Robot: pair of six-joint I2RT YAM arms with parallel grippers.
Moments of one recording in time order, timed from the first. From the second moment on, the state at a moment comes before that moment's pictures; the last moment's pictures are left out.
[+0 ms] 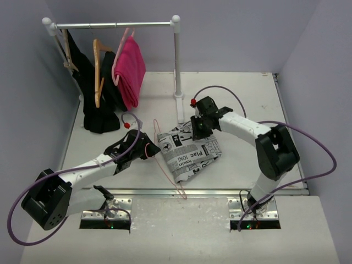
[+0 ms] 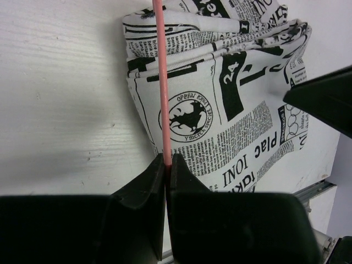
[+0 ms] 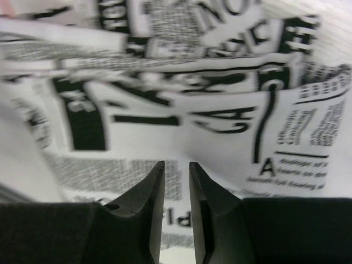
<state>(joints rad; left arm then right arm) -0.58 1.14 0.46 -0.02 -0.02 -0.94 0.53 1.75 1.14 -0.50 -0.13 0.29</state>
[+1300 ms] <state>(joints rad) -0.59 1.01 0.54 -0.30 0.04 -1.10 1.07 1.33 1.01 -0.62 0.21 0.41</state>
